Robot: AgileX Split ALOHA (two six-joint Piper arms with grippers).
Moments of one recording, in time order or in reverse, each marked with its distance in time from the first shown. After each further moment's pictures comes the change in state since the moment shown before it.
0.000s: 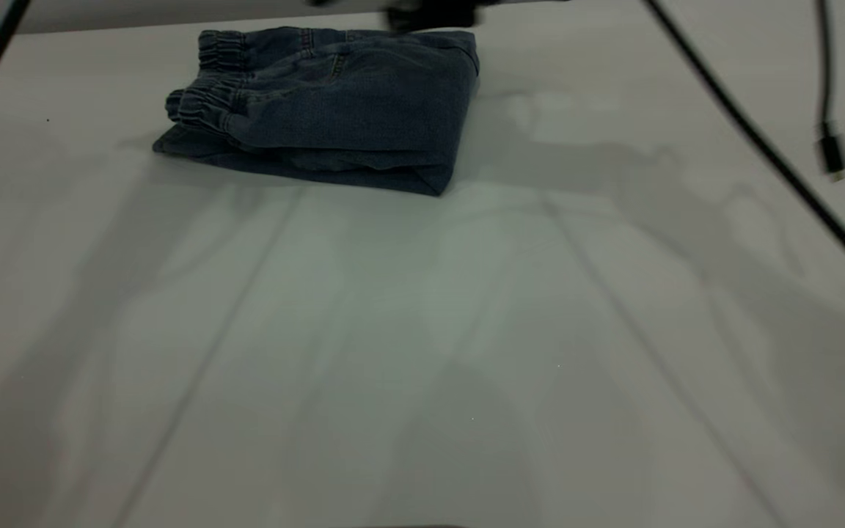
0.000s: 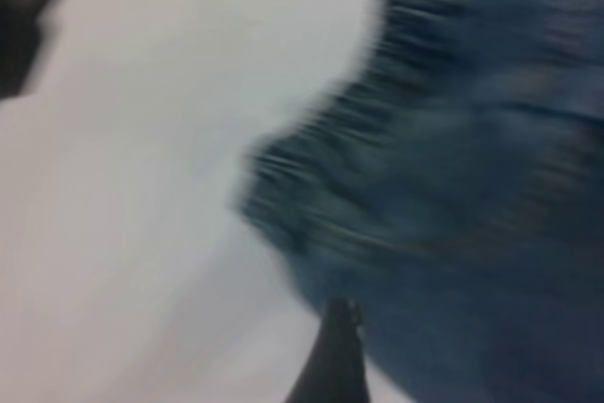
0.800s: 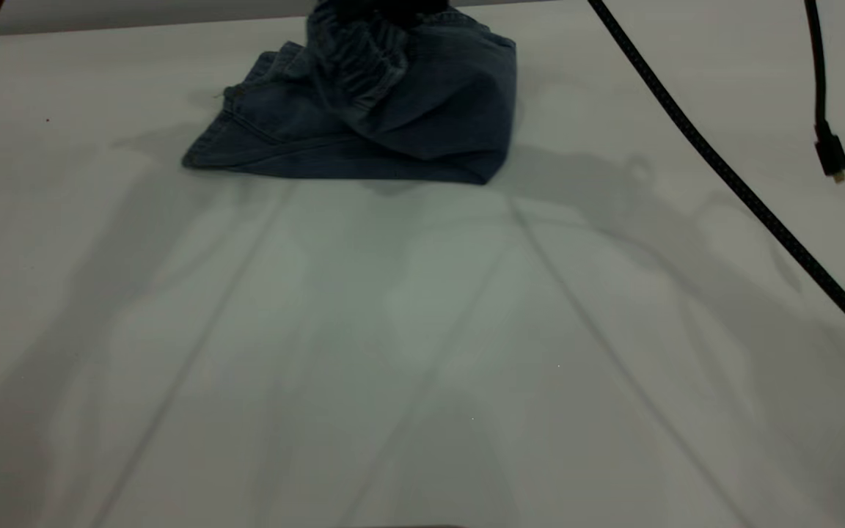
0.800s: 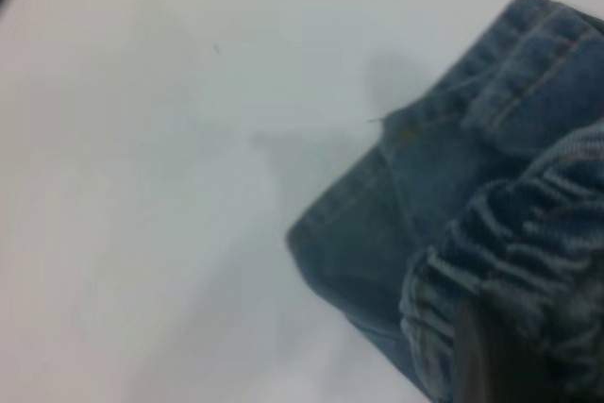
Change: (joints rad) left arm 0.000 -0.049 0.000 0.018 -0.071 -0.169; right arm 0.099 0.011 0.001 0.174 -0.159 -0.147
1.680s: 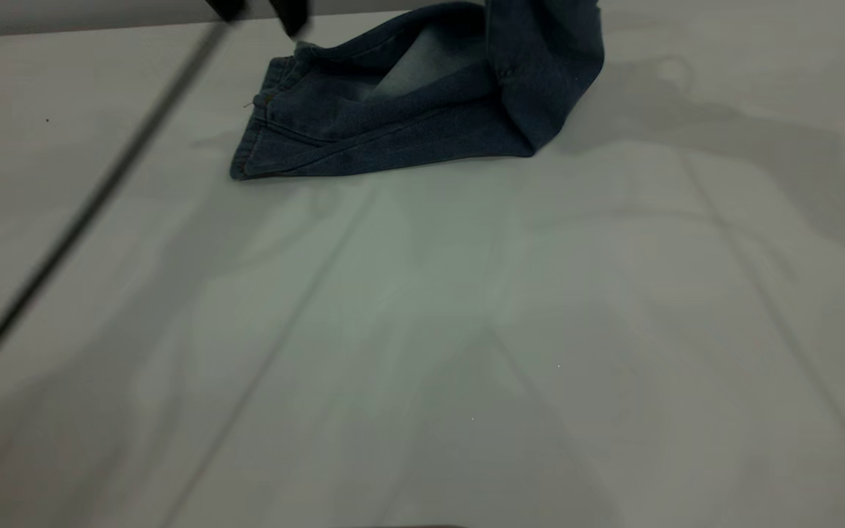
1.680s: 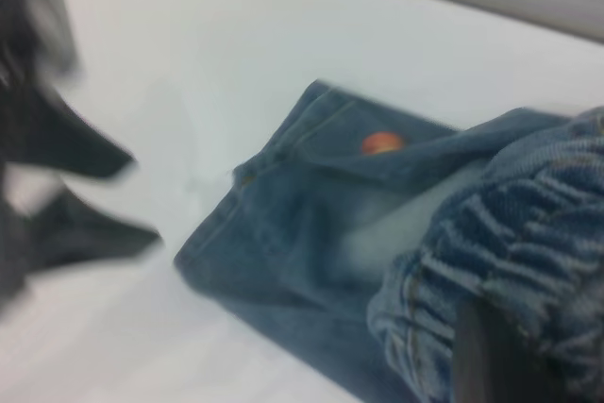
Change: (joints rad) left arm -0.099 0.163 0.000 0.000 0.001 0.078; right arm -0.301 -0.225 0.008 -0.418 0.285 0.158
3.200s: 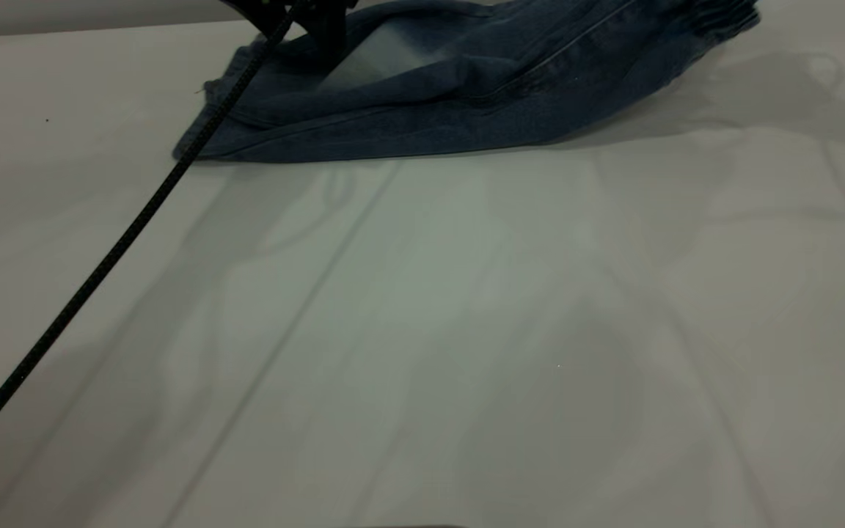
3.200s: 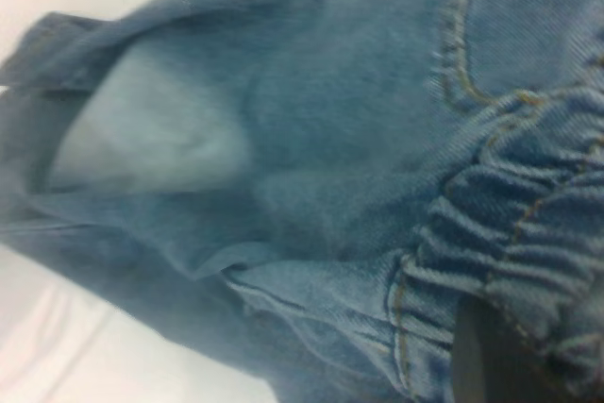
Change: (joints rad) left arm -0.026 0.135 0.008 0.026 -0.276 0.043; right arm -0.274 0.079 0.112 0.063 0.007 -0.064
